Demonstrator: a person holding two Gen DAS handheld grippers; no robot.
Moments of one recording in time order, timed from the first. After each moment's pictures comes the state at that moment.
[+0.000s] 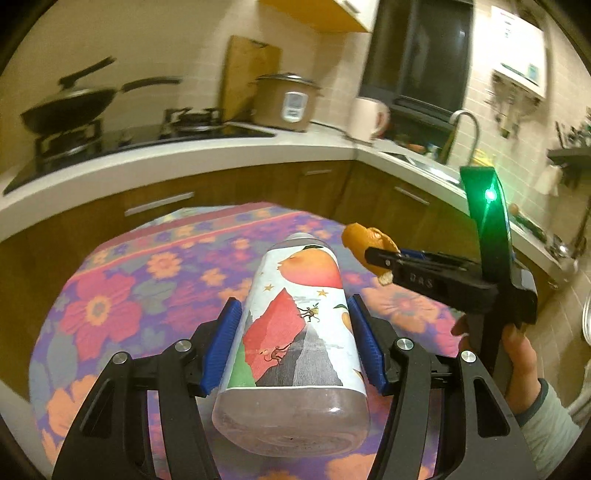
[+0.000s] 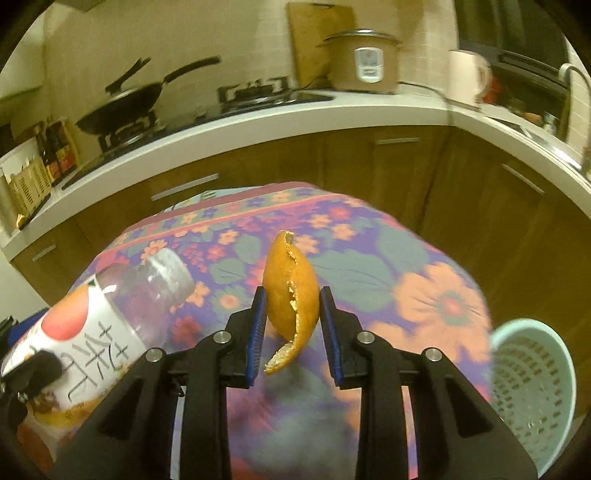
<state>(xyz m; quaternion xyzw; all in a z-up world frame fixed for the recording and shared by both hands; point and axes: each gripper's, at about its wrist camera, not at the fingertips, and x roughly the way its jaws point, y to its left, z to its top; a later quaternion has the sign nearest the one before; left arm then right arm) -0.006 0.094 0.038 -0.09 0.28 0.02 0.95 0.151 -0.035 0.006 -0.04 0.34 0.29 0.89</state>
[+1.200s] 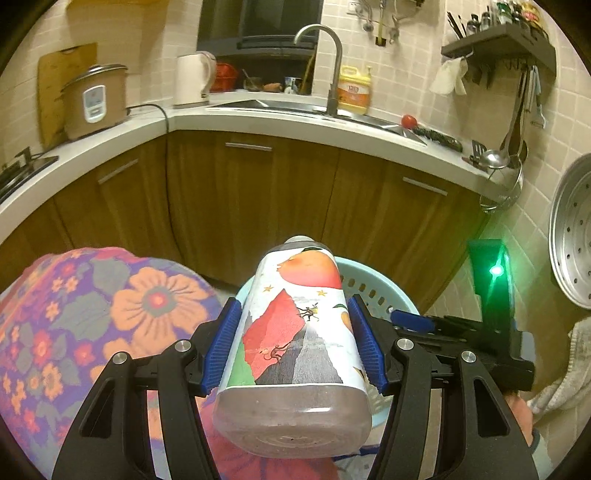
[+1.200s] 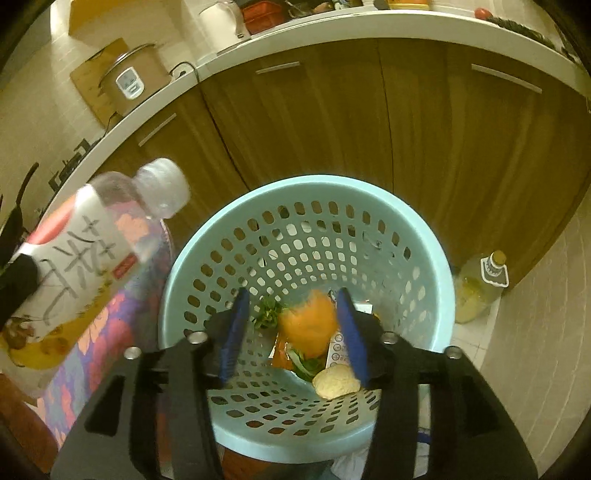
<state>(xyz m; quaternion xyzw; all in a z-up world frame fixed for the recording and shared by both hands) 0.152 -0.162 0.012 0.02 0.34 -0.19 0.92 0.173 -0.342 -0.083 0.16 0.44 0.07 0.88</state>
